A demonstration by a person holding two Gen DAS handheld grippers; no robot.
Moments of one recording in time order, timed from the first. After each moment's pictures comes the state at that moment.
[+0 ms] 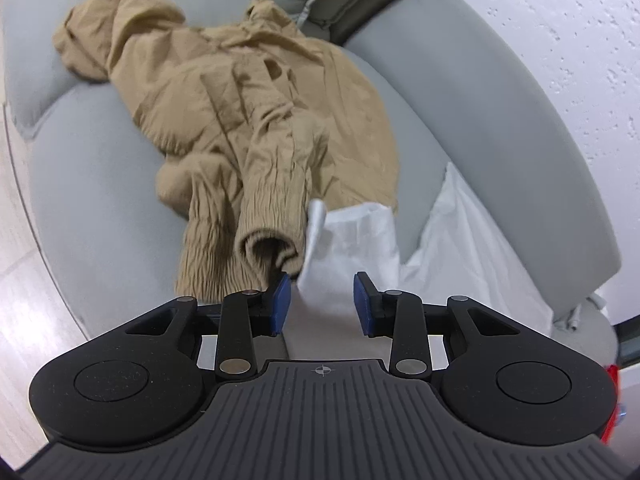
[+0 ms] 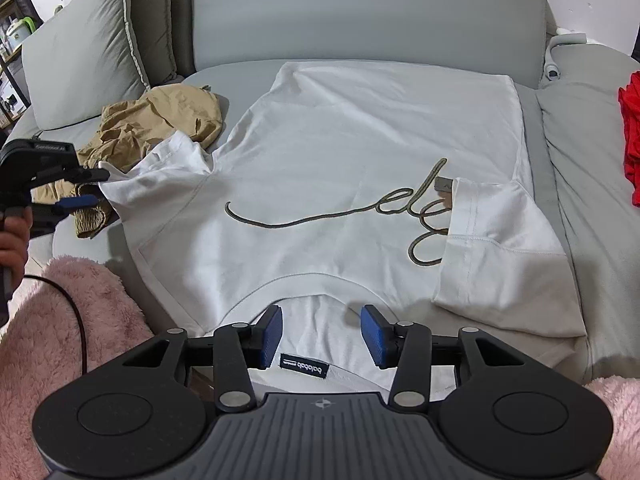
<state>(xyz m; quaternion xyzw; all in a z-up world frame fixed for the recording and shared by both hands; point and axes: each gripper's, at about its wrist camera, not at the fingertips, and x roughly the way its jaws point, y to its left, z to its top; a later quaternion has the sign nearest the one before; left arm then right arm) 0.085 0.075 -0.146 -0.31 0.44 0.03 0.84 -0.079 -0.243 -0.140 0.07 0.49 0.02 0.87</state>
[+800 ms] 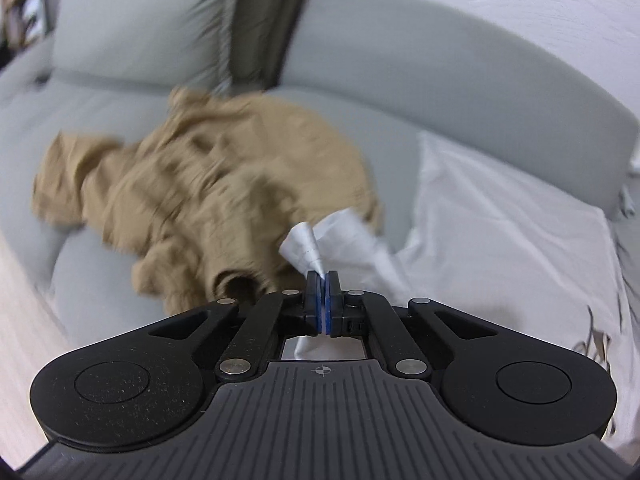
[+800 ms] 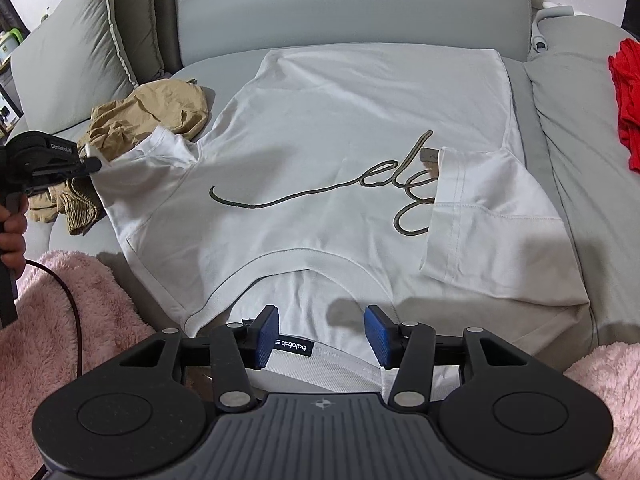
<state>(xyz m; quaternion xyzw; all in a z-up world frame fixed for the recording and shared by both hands) 0.067 -0.002 -0.133 -0.04 0.38 -0.02 0.92 -0.088 -0.256 -0.153 0.10 0.50 0.01 0.86</state>
